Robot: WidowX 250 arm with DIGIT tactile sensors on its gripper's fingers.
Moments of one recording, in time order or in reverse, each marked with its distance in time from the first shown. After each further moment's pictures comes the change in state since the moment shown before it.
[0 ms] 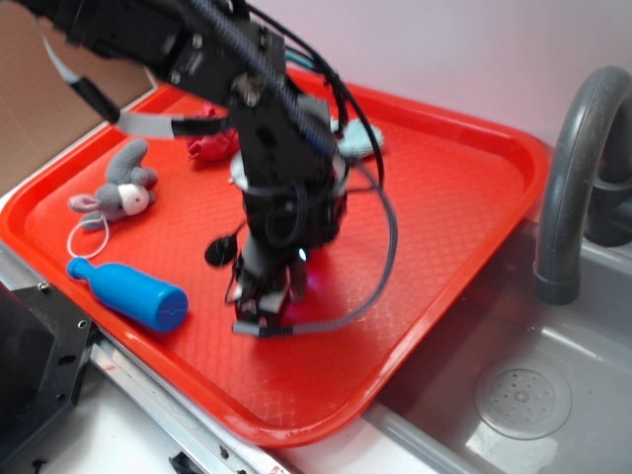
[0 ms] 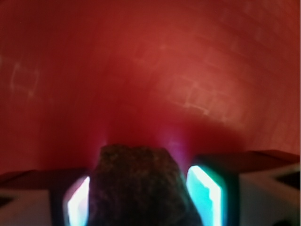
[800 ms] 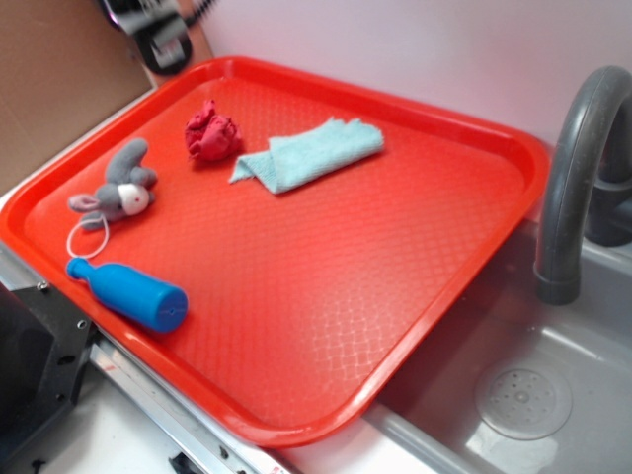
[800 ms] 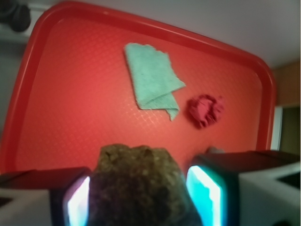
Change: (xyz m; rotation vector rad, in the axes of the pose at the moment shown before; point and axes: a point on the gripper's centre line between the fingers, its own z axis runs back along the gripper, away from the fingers) arm -0.083 0.046 0.150 -0.020 -0.159 0.849
